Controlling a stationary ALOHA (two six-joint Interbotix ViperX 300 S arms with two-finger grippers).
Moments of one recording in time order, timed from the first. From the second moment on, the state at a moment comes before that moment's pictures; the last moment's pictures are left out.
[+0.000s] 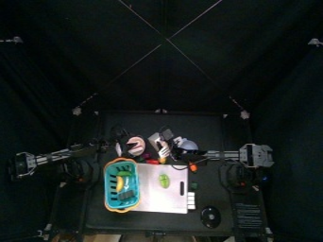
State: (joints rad) left arm 0.44 -0.62 0.99 0.95 -0.08 -1.03; right arm -0.09 0.06 0.29 -0.90 0.66 1.39
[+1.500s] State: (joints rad) left arm 0.44 -0.62 1.00 0.94 -0.07 -1.03; right arm -0.10 0.11 0.24 -0.91 0.69 1.39
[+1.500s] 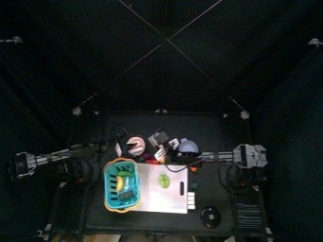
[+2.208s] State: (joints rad) left arm 0.44 -0.62 1.01 0.94 -0.07 -1.03; right arm -0.09 0.12 0.20 -0.91 0.75 1.38
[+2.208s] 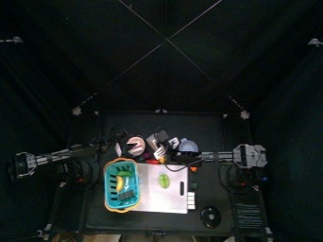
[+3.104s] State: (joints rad) left arm 0.44 -0.62 1.01 0.94 -0.07 -1.03; right arm 0.00 -0.02 0.20 -0.94 0.83 1.35
